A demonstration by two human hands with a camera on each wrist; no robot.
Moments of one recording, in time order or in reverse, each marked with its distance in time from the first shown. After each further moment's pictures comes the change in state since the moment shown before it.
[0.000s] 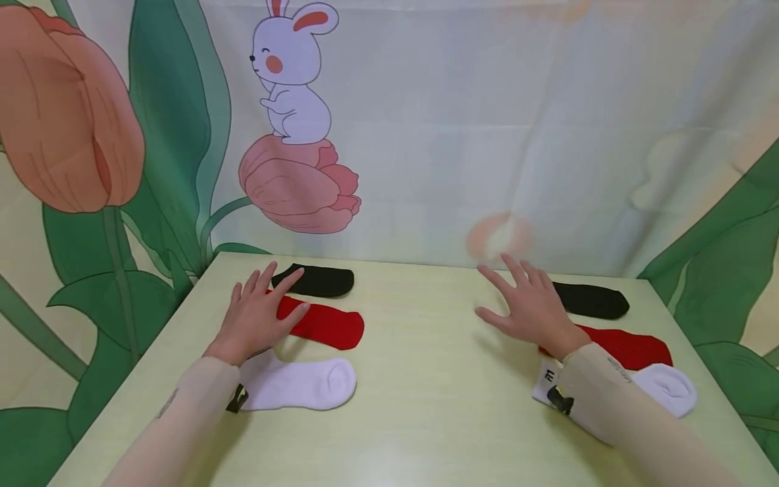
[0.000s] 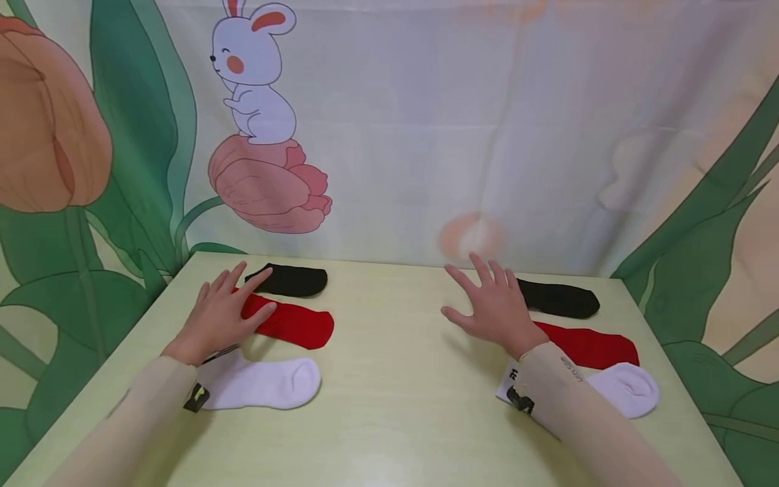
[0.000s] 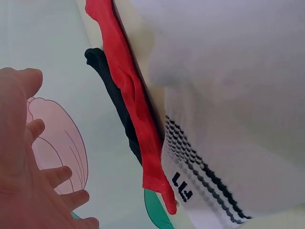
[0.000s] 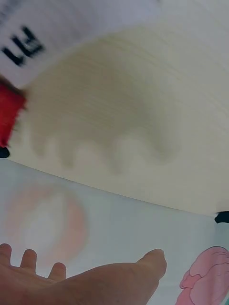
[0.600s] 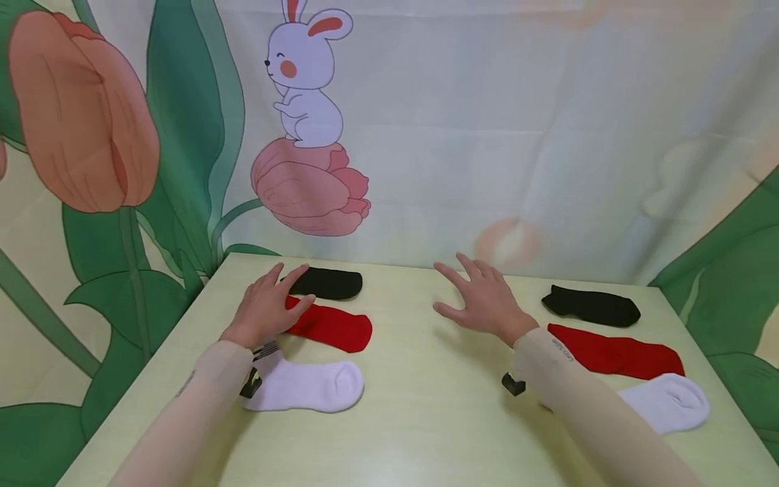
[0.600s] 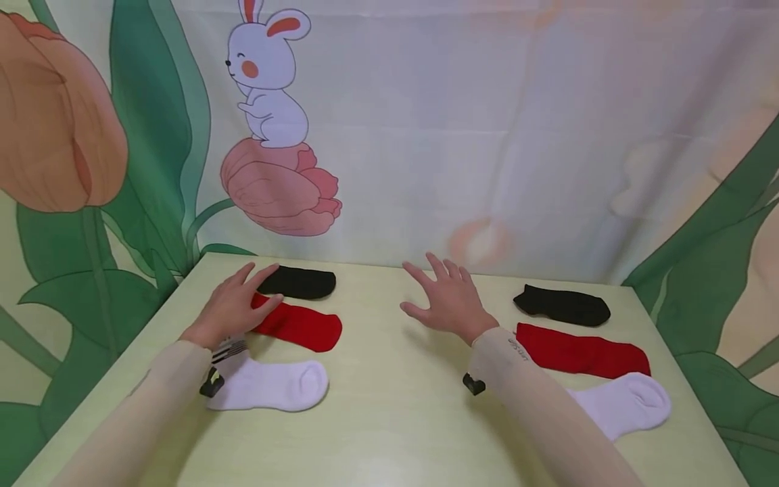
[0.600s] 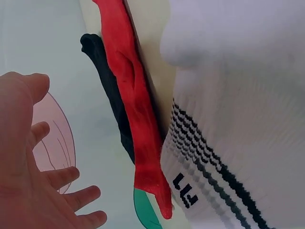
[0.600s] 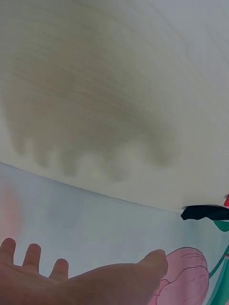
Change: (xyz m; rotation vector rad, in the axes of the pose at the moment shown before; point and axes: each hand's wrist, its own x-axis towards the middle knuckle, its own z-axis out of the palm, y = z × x) left_hand 0.021 -0.010 0.004 -0.073 -0.061 -0.095; right_hand 0.058 -0.061 0.022 0.107 -0.047 -0.088
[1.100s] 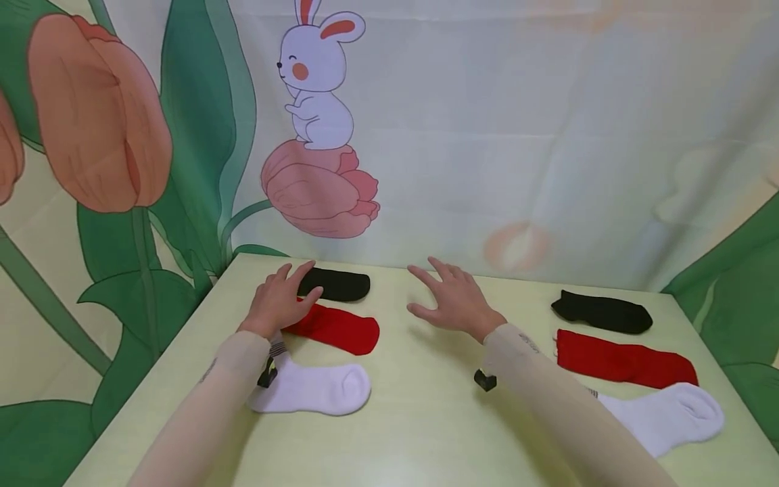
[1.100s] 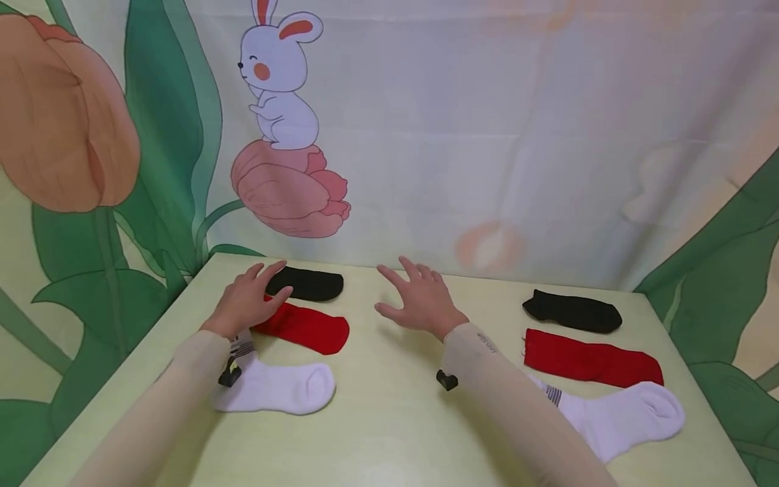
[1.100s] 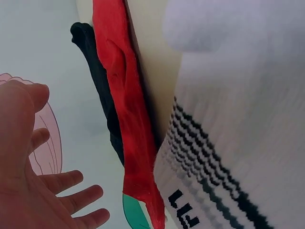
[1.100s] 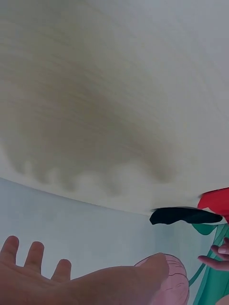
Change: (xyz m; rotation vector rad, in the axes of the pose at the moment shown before) left_hand 0.018 -0.007 0.009 -0.003 0.004 -0.051; right_hand 0.041 -0.039 0.030 0.049 -0.051 -0.031
